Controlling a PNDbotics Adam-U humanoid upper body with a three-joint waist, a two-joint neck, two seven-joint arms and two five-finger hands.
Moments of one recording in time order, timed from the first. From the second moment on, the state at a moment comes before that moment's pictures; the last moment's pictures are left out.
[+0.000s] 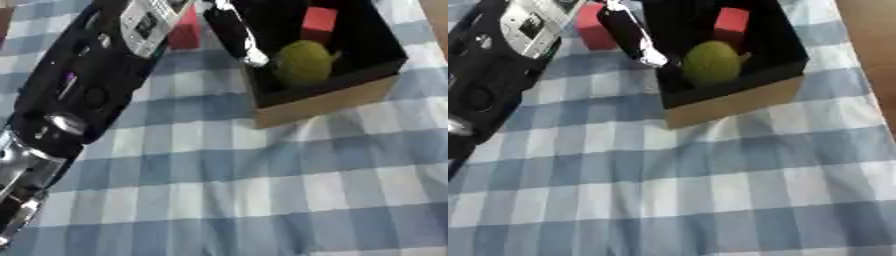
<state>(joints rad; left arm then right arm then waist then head) -1.34 0.19 -0.40 -1.15 -0.65 -0.26 -0.77 -0.24 -0.53 -0.15 -1.99 0.19 -0.32 -0.41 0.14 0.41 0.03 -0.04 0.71</state>
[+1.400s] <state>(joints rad) -1.27 0.44 -0.27 -1.14 -0.73 -0.23 -0.63 -0.19 -0.53 -0.16 -1.99 0.22 -0.34 -0.43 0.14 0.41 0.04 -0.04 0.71</state>
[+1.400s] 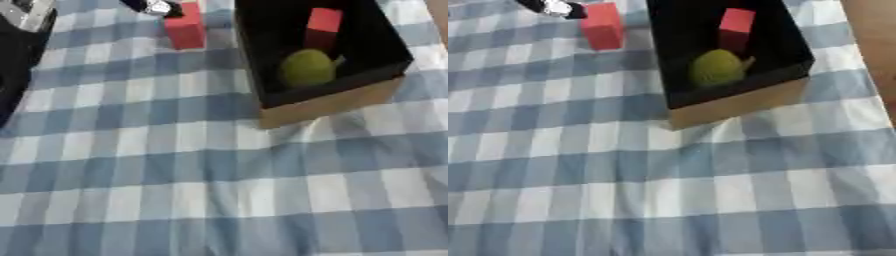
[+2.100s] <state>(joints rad) -1.27 0.45 -0.25 -1.03 -0.85 -0.27 -0.64 -0.18 -0.53 -0.17 -1.99 0.24 -0.36 -0.44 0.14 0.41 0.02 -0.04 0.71</state>
